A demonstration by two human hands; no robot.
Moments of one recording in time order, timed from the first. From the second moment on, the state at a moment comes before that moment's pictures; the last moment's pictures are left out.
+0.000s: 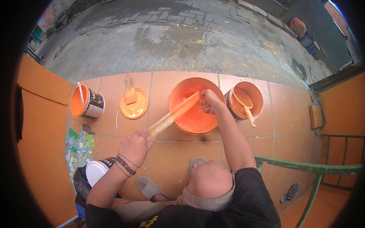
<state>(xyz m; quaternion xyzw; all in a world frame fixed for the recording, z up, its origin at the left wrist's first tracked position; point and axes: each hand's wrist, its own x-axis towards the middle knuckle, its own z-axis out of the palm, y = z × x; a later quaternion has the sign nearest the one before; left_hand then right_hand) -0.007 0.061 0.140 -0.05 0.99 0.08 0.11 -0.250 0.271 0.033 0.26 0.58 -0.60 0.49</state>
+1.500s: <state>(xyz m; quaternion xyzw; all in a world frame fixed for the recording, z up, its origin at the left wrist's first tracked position) -0.024 0.104 0.100 -0.09 0.99 -0.12 0.05 -0.177 0.280 0.051 -0.41 0.90 0.09 0.10</state>
